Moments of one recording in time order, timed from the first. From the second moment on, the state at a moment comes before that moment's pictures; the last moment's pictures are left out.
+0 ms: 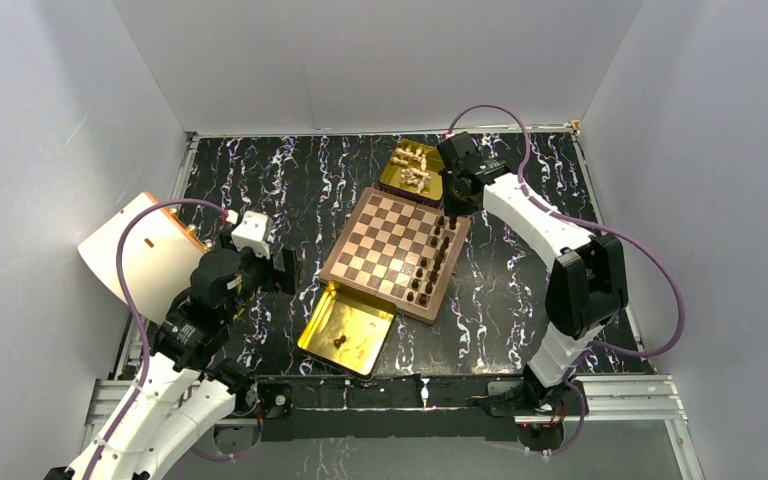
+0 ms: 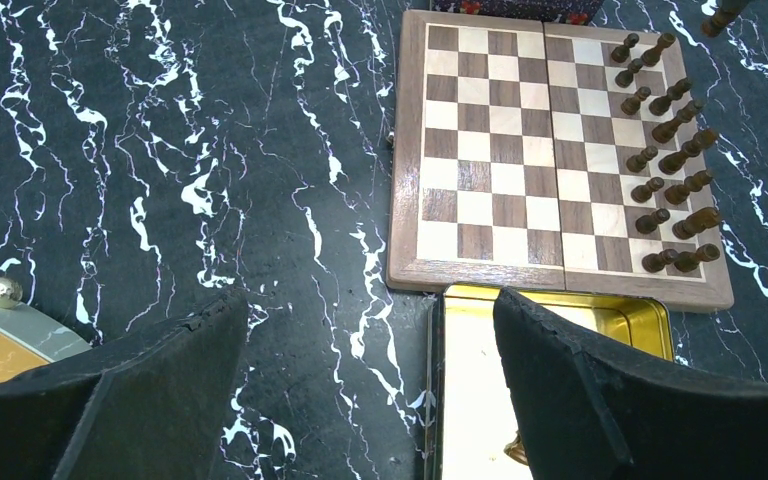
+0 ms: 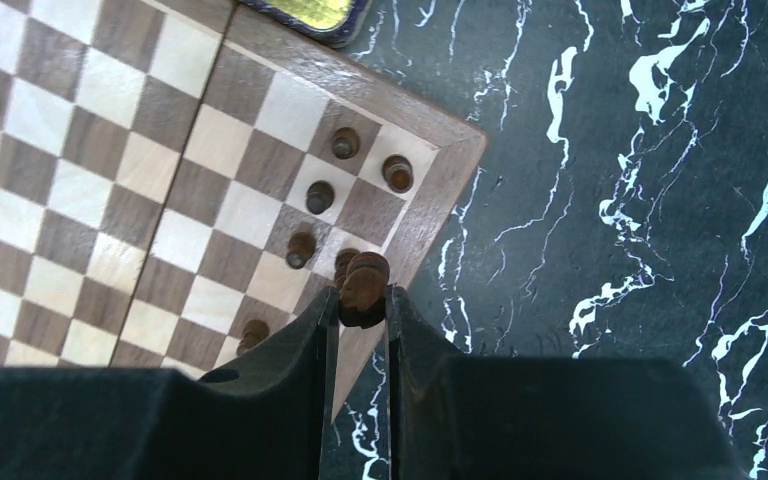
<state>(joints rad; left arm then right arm) -0.50 0.56 0.71 -0.51 -0.15 -0.10 0.51 1.71 1.50 -0.80 0.22 0.34</state>
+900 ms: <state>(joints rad) -0.50 0.55 0.70 -0.51 -0.15 -0.09 0.45 1.80 1.50 -0.76 0.16 0.33</state>
